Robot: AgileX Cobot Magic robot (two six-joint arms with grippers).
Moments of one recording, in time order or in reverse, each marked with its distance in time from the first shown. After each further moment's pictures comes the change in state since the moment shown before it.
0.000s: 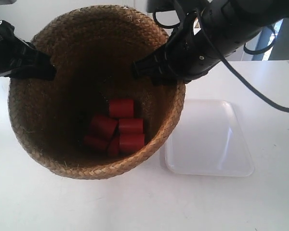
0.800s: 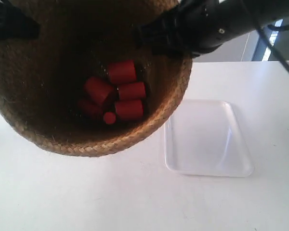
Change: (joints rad) left arm 0.019 -0.101 -0.051 -0.013 -0.023 0.002; right arm 0.025 -0.112 0.035 -0.059 -0.090 0.066
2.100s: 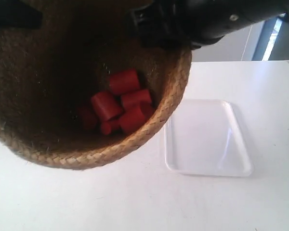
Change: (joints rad) left arm -0.004 -0.061 -0.030 -0.130 0.070 0.095; right arm 0.076 -0.101 -0.010 0.055 0.013 -0.041
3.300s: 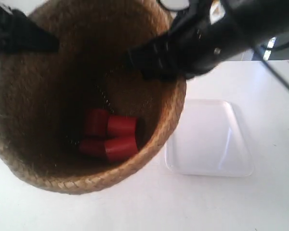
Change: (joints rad) left arm -0.015 0.035 0.044 -0.108 0.014 0.083; right arm 0.003 0.029 0.001 0.081 0.082 -0.033
